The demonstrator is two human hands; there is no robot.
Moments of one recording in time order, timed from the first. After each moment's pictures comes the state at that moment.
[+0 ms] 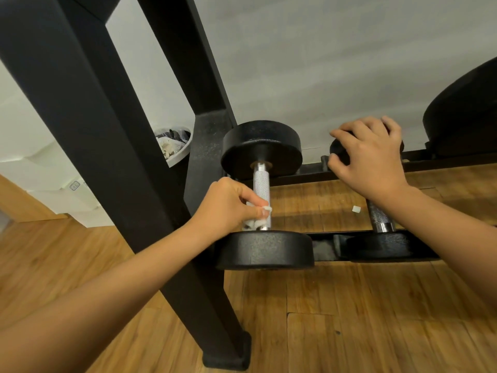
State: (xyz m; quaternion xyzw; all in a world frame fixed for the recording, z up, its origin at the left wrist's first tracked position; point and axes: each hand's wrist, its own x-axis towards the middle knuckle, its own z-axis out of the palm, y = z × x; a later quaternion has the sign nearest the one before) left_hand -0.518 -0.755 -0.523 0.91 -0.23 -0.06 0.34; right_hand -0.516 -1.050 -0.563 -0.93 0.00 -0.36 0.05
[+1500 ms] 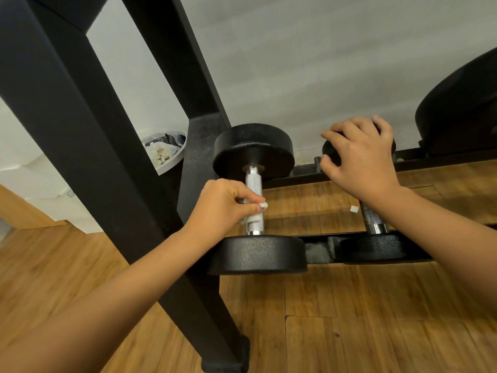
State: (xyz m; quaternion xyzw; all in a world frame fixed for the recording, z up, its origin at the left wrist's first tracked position) left_hand -0.515 -0.762 -0.527 0.90 -0.29 0.02 0.32; right_hand -0.517 -1.050 -0.561 -0.94 0.01 -0.35 0.05
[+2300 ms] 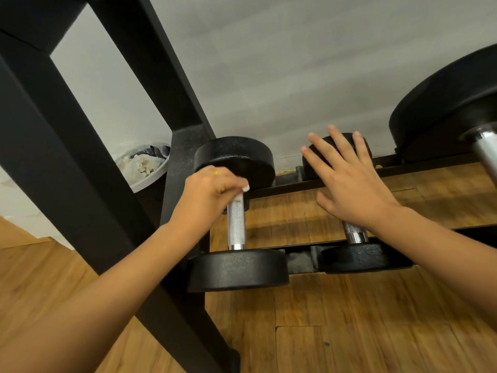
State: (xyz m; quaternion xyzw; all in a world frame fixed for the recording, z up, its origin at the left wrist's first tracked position) left_hand -0.486 -0.780 -0.516 0.86 -0.42 0.22 0.20; right_hand -0.545 -1.067 -0.568 -0.96 -0.07 -0.27 -0.05
